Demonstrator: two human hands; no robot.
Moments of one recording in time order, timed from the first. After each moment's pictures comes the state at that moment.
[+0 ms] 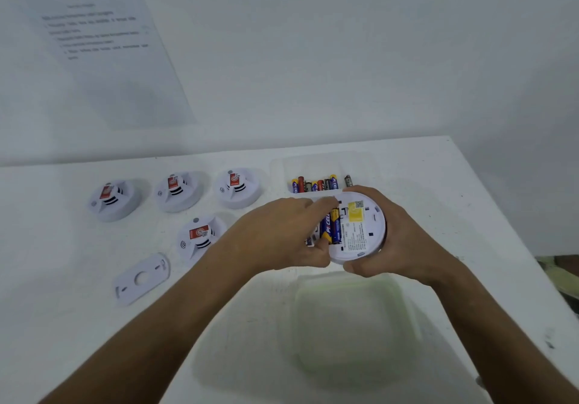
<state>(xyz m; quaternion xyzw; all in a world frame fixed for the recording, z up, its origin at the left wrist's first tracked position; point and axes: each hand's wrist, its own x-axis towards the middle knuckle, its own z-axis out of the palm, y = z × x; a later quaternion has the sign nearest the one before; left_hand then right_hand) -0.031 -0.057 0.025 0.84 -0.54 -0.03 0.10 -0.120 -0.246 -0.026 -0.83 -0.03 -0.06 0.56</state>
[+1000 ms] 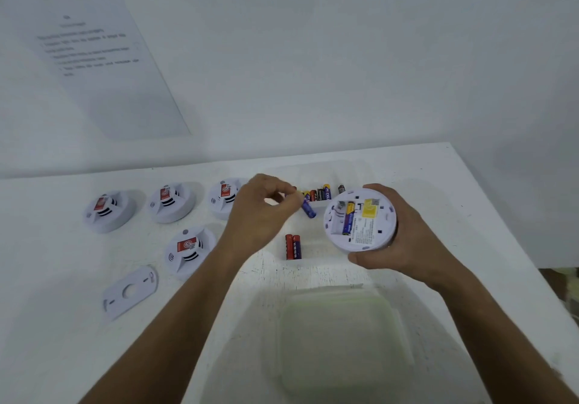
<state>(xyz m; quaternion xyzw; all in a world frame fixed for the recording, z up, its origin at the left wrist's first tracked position) 0.002 -0.083 -0.008 0.85 -0.19 -0.03 0.49 -0.115 -0.287 -0.041 -0.81 0.01 -0.10 0.57</state>
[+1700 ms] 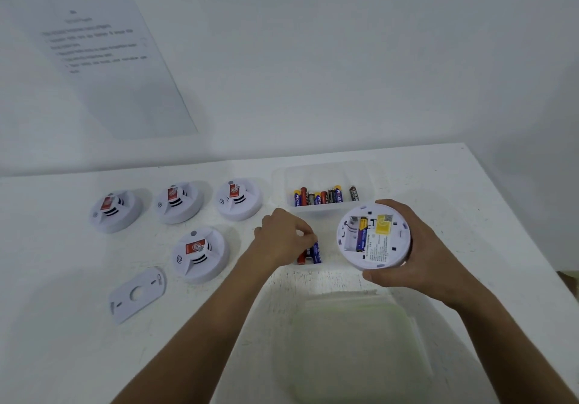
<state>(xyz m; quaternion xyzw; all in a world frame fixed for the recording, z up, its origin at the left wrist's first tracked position) 0.022 -0.092 -0.061 0.93 -0.18 -0.19 0.24 -0.117 -0.284 -0.060 -0.83 0.04 -0.07 0.55</state>
